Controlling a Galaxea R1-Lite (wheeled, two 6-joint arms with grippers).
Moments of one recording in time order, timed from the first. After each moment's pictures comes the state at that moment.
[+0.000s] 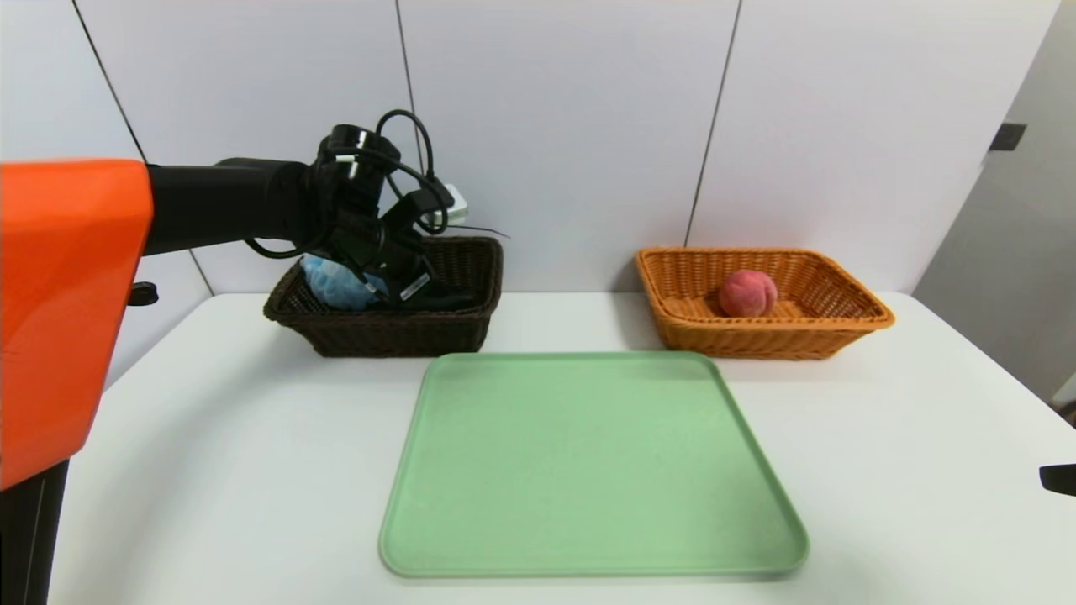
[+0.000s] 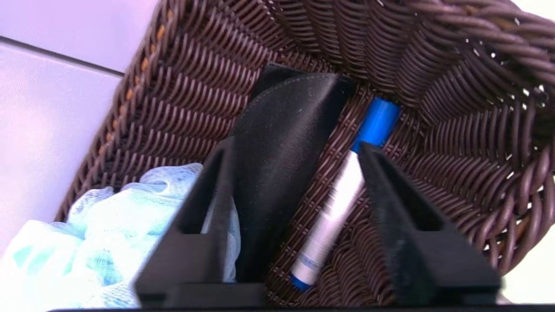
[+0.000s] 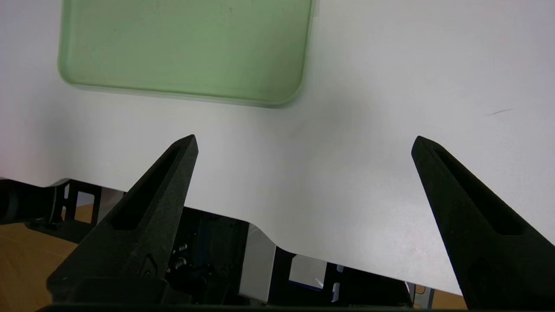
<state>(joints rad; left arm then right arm) -0.28 2.18 -1.96 0.41 -0.15 0.73 0.21 1.04 -1.22 0.97 0.16 0.20</state>
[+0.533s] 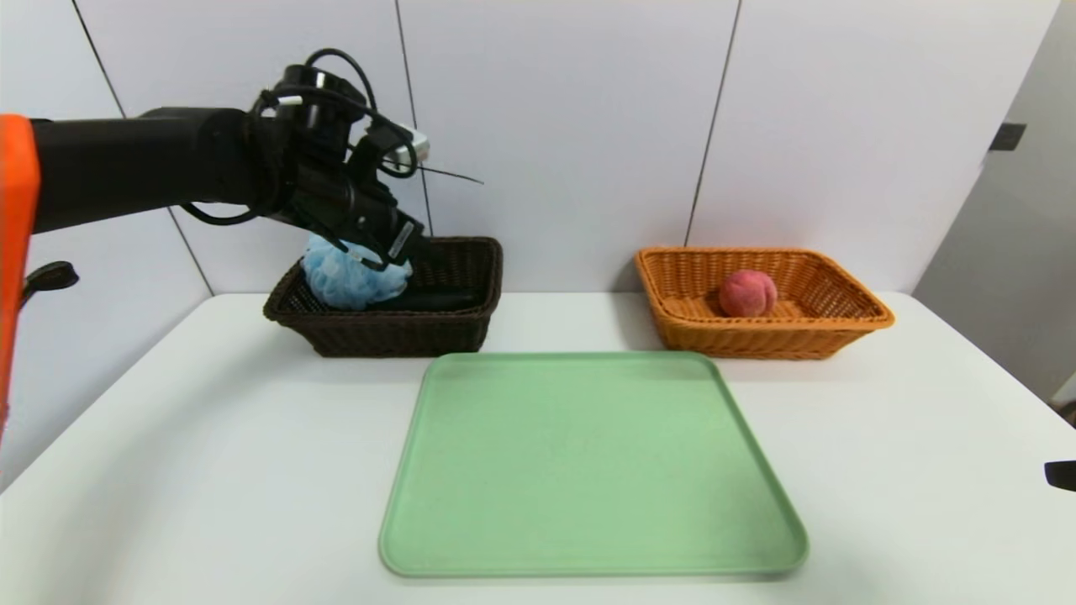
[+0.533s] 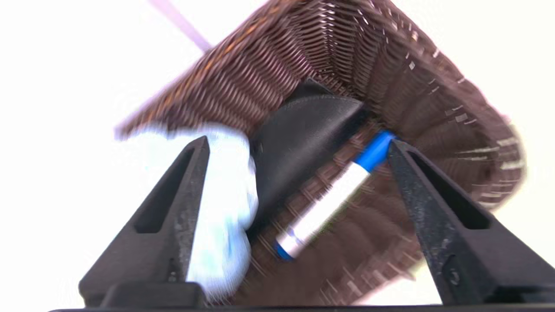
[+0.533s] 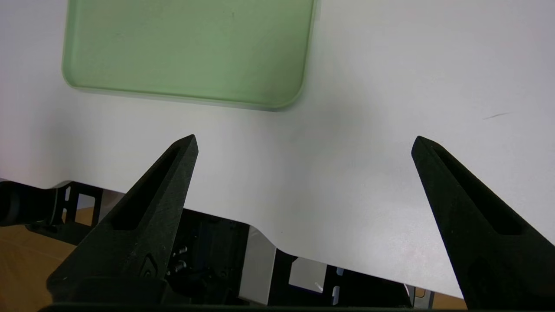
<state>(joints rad) -0.27 2.06 -1.96 0.44 -0.08 0.35 0.21 1.03 -1.23 0.96 0.16 0.20</state>
